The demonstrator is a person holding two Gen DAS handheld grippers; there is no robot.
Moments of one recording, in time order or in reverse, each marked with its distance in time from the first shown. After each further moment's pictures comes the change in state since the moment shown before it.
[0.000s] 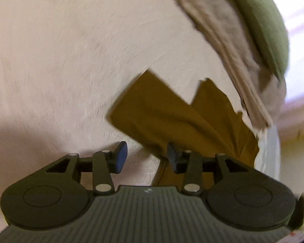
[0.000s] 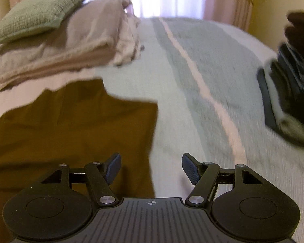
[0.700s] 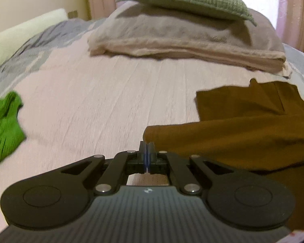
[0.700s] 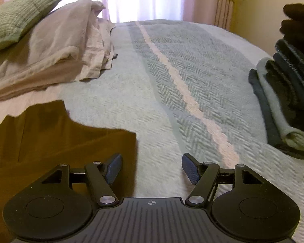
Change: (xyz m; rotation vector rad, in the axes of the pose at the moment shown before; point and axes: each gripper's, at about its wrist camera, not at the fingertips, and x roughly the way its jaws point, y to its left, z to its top) left arm -0.007 -0.069 -0.020 0.829 -0.333 0.290; right arm 0.073 -0.019 0.045 0.075 -0.060 -0.089
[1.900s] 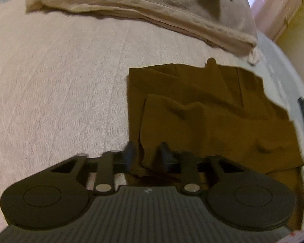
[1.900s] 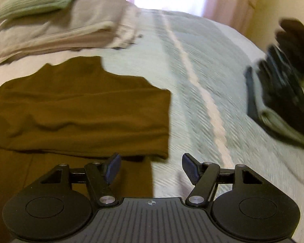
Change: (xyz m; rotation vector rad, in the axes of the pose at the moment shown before) left arm 0.071 -0.057 0.043 -0.039 0.270 -0.323; right arm -0.108 0.010 -0.071 -0.165 0.088 0.005
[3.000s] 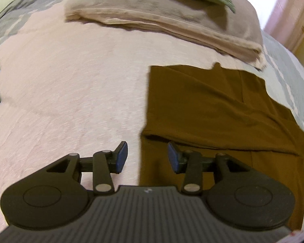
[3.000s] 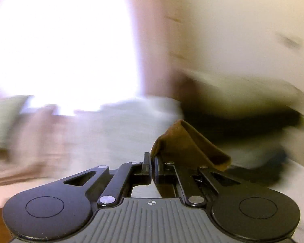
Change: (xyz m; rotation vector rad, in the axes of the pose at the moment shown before) left arm -0.082 -0.011 -0.048 -0.092 -0.067 0.151; right arm -0.078 -0.146 0.051 0.305 -0.542 -0.024
